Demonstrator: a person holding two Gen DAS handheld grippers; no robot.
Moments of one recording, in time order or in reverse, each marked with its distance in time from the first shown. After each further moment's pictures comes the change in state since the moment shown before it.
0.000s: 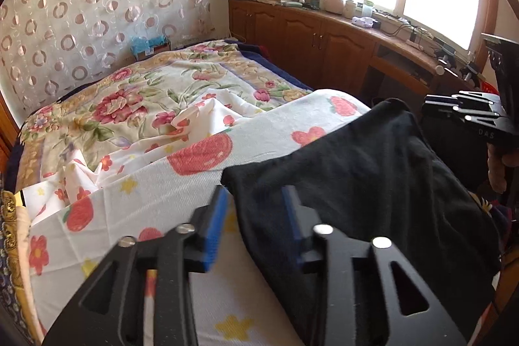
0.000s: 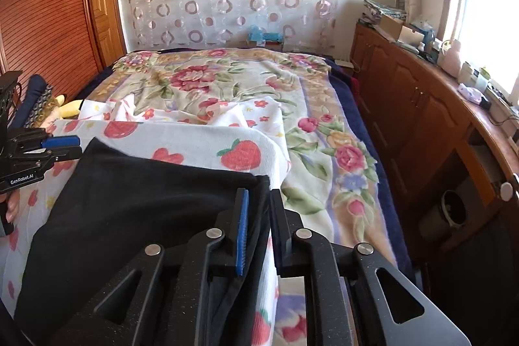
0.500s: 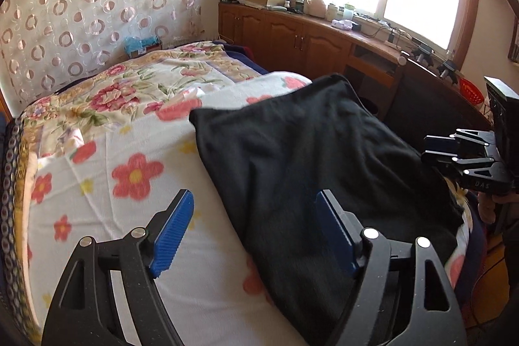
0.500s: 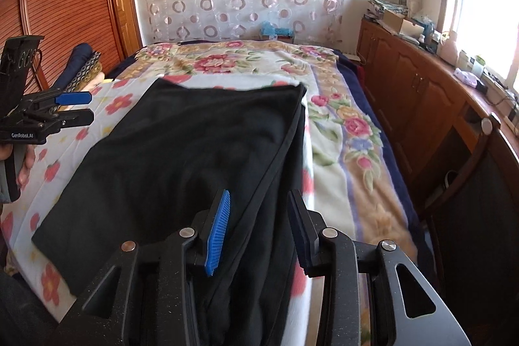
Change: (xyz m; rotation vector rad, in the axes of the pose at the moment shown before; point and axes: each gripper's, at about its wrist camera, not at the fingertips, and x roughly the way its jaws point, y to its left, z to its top) left arm -0.070 -0.040 -0.069 -0.017 -0.005 -0.052; right arm -0.093 0.029 -0.101 0.002 0.014 0.045
